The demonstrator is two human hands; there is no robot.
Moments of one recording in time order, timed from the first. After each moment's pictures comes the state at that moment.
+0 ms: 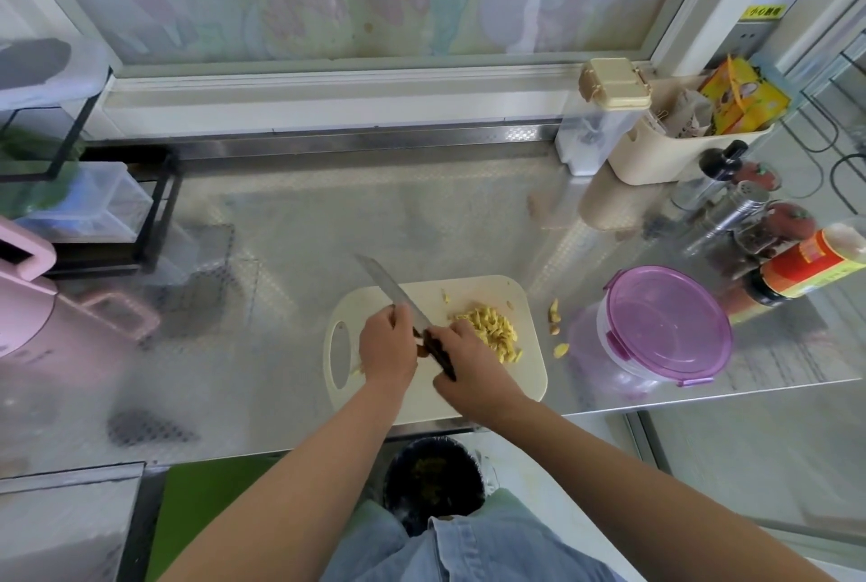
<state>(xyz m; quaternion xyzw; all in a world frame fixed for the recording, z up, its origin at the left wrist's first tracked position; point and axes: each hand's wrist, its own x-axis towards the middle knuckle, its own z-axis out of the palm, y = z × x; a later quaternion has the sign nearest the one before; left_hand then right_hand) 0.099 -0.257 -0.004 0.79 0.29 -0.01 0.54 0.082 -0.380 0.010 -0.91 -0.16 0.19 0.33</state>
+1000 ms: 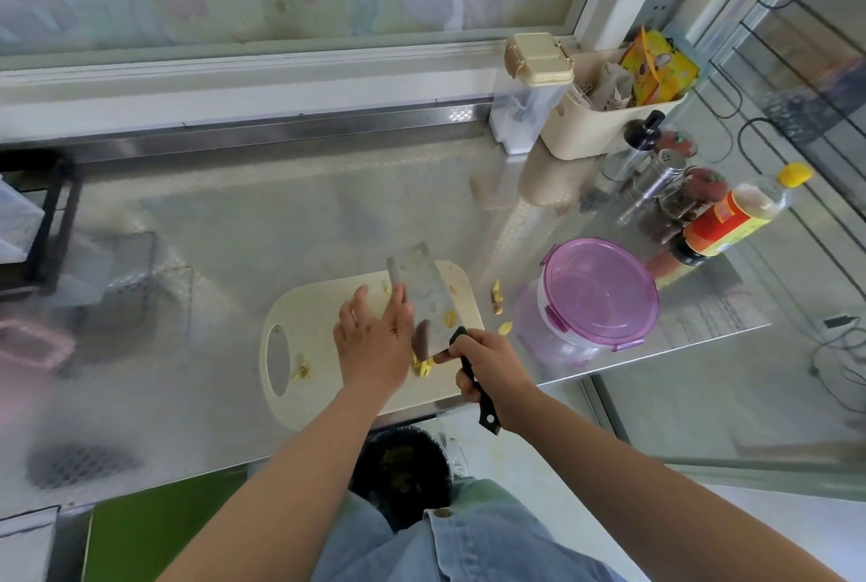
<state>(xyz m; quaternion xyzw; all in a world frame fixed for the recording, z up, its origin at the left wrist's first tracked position) 0.096 -0.300 -0.028 0.96 0.09 -0.13 0.22 0.069 -0.447 0.019 -0.66 0.25 0.26 0.66</state>
